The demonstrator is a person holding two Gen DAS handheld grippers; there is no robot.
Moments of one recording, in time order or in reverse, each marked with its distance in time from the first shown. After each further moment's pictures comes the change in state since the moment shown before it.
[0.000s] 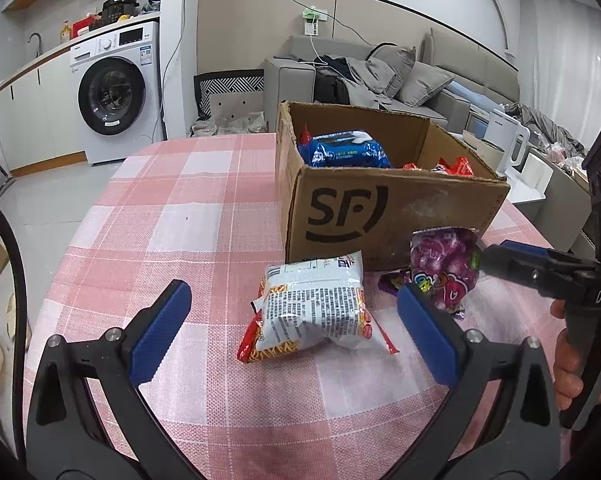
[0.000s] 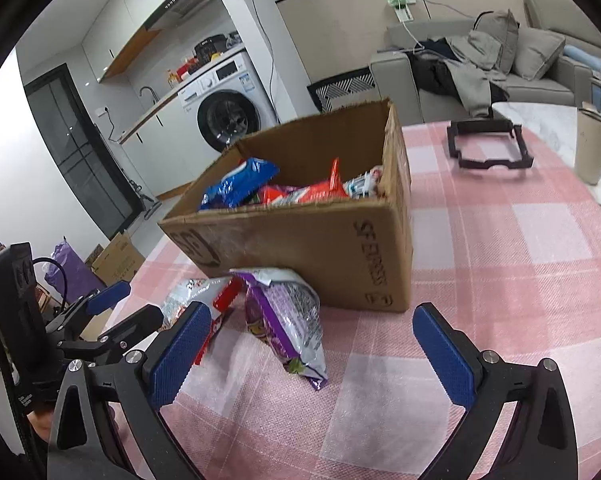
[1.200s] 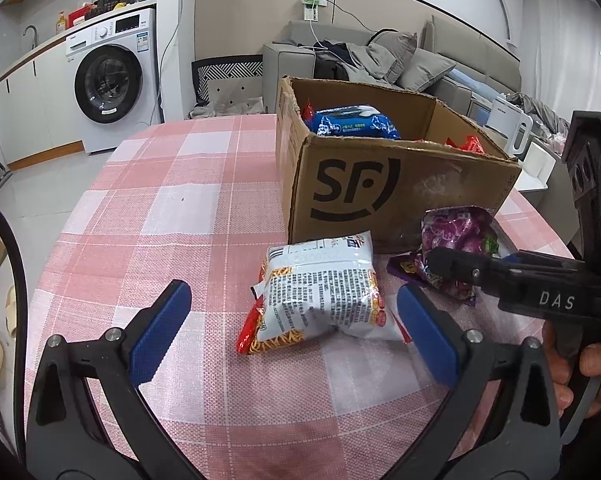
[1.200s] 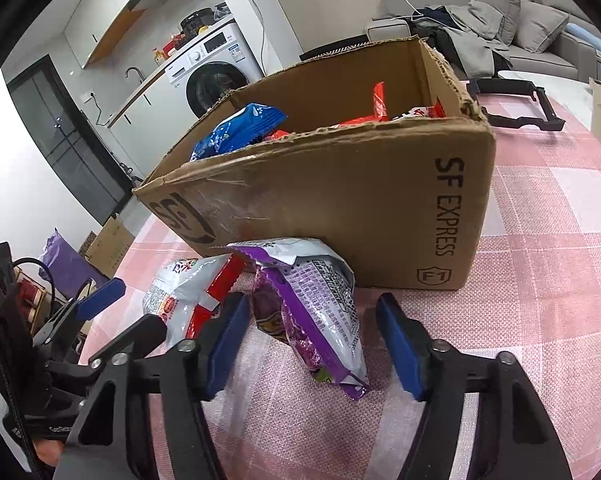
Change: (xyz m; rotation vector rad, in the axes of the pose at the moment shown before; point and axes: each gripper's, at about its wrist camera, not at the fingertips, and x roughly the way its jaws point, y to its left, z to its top) left arm 0.023 0.005 -0.010 0.003 0.052 -0.005; right arm 0.057 0.015 -0.002 0.032 0.104 -0.016
